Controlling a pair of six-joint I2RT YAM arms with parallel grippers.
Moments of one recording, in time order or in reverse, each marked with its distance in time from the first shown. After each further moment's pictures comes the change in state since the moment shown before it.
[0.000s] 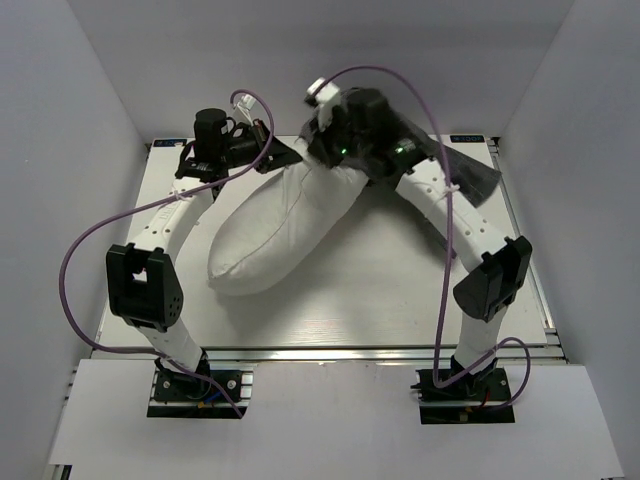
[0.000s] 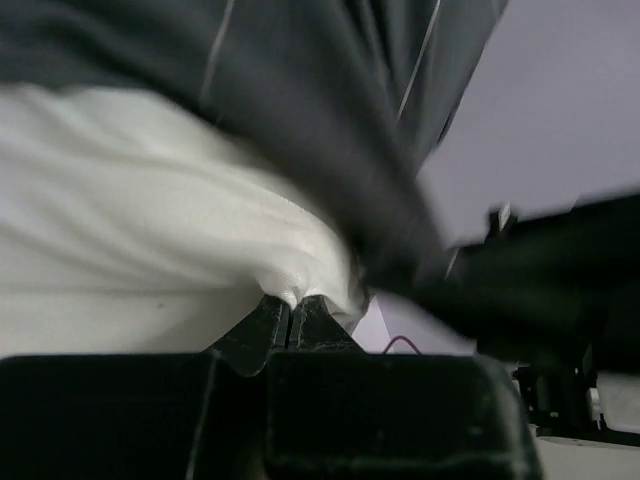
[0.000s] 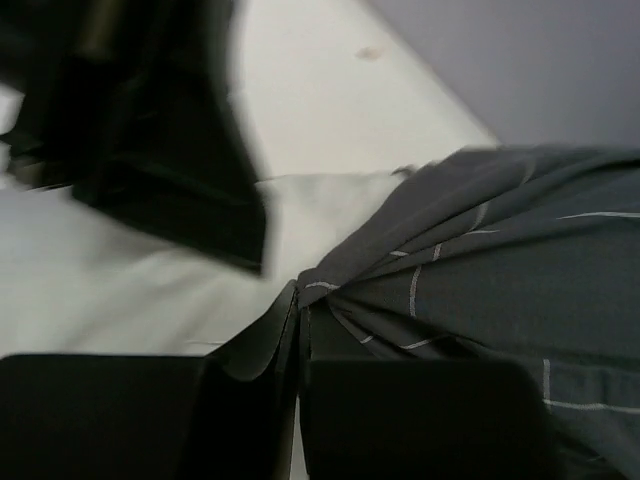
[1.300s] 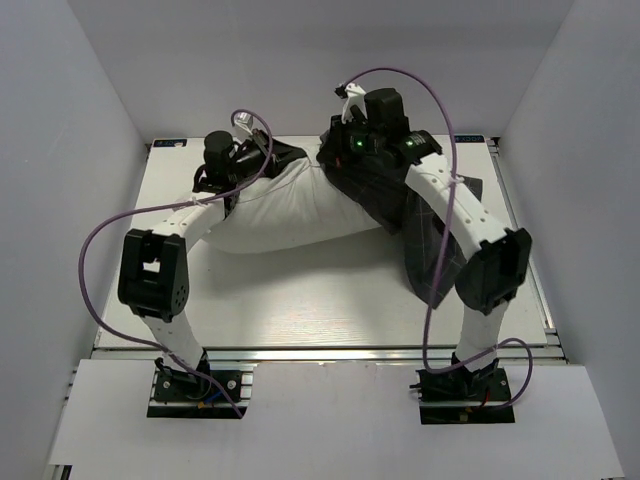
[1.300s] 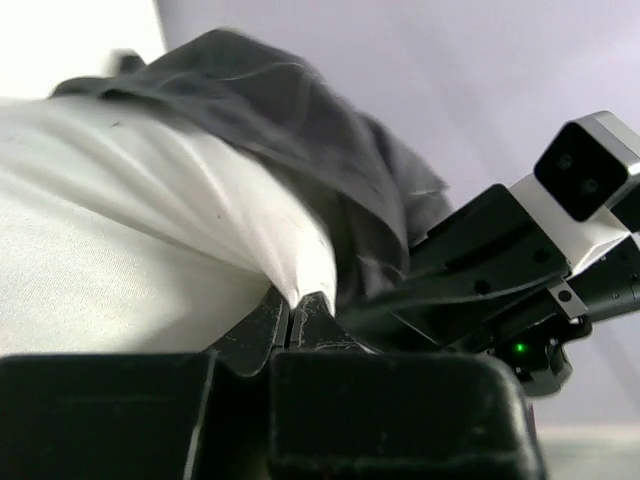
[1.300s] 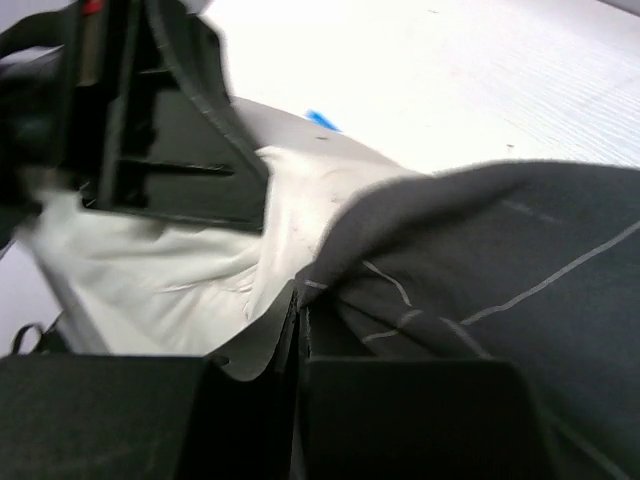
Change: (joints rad) left arm -0.018 0.054 -0.222 0.575 -0.025 -0.556; right arm -0.077 -0.029 -0.099 -0.008 -0.165 0.385
